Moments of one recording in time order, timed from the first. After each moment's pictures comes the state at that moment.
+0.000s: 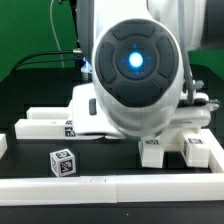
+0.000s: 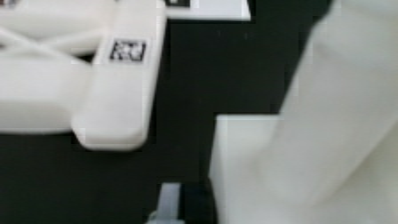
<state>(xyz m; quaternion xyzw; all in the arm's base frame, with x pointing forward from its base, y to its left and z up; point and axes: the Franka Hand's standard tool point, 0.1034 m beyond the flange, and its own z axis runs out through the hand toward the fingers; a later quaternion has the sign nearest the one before) 0.559 0.032 0.042 -0.89 0.02 0.44 0.05</state>
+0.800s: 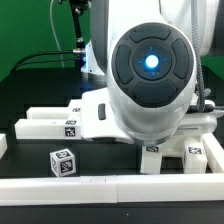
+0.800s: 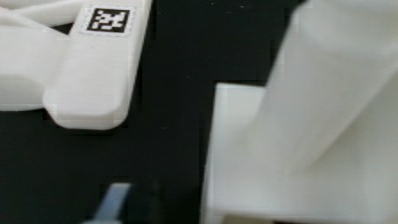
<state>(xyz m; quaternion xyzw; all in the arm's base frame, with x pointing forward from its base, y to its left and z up) 0.556 0.036 0.031 -0.90 0.02 0.44 0.05</state>
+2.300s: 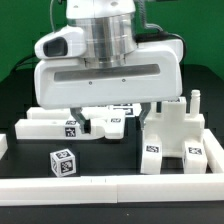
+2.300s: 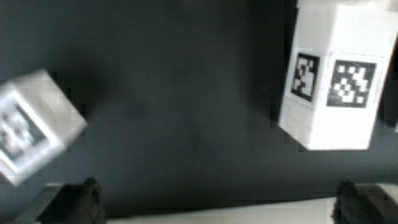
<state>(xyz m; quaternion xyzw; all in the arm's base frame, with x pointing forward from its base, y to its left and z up) 0.595 -0.024 0.072 -1.00 0.10 0.00 0.03</state>
